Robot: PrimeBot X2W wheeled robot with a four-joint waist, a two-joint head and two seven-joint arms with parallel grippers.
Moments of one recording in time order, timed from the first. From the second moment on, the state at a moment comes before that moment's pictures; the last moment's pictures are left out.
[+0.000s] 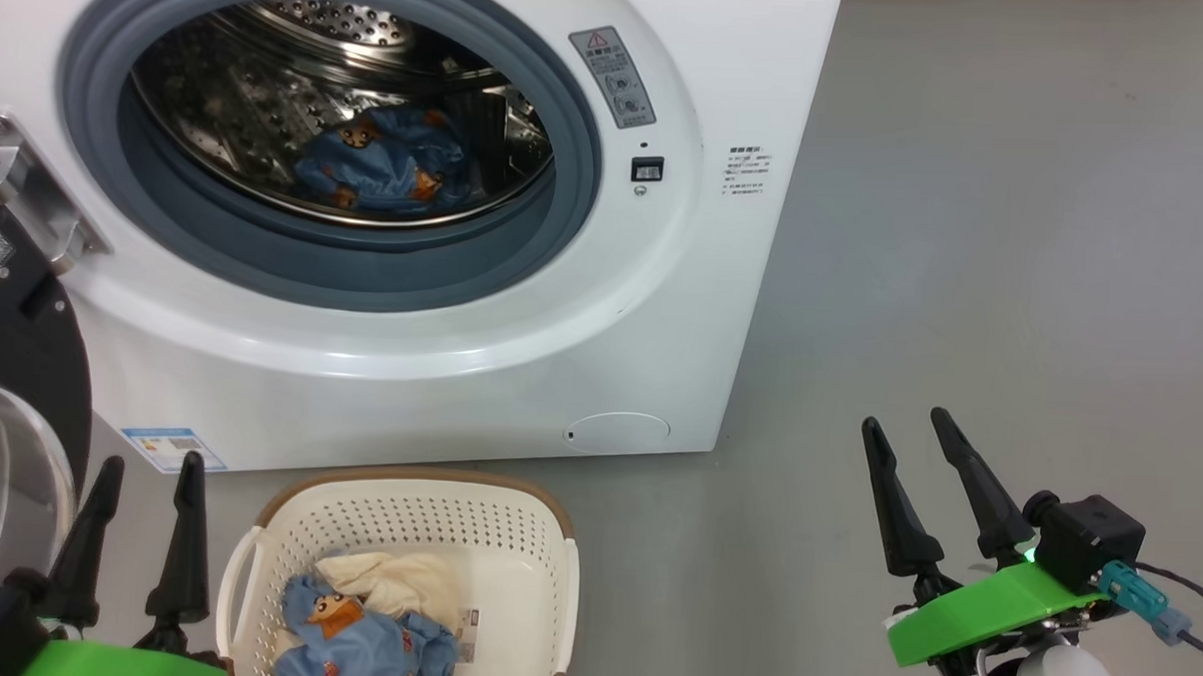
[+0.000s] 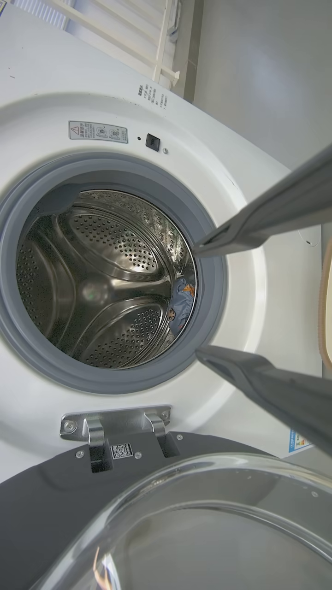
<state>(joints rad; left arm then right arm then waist) -0.05 0.27 -0.10 0.11 -0.51 -0.07 -0.26 -0.17 -0.10 0.09 0.21 0.33 0.13 -0.26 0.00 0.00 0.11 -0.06</state>
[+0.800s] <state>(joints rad) 0.04 0.21 -0.03 0.05 -0.46 -0.09 -0.26 -0.16 -0.10 0.09 0.20 0.33 0.13 -0.26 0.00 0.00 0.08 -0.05</state>
